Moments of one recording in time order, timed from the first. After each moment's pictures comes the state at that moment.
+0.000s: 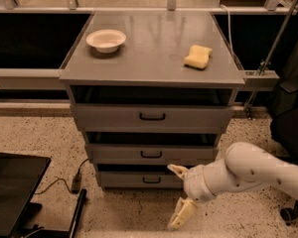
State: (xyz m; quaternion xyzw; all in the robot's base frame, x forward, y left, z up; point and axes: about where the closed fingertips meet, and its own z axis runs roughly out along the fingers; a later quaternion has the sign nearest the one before) arm 0.425 -0.073 0.593 -0.62 0.68 0.27 0.29
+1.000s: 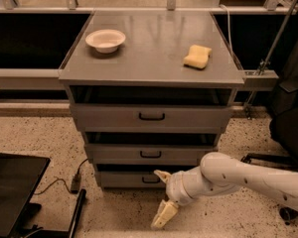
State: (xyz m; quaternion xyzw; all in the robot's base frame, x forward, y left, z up) arm 0.452 -0.029 0.515 -0.61 0.69 0.28 0.29
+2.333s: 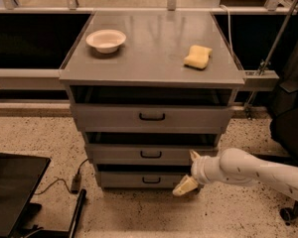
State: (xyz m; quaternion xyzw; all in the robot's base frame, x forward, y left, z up) arm 0.574 -0.152 0.466 -0.50 0.79 0.13 0.34
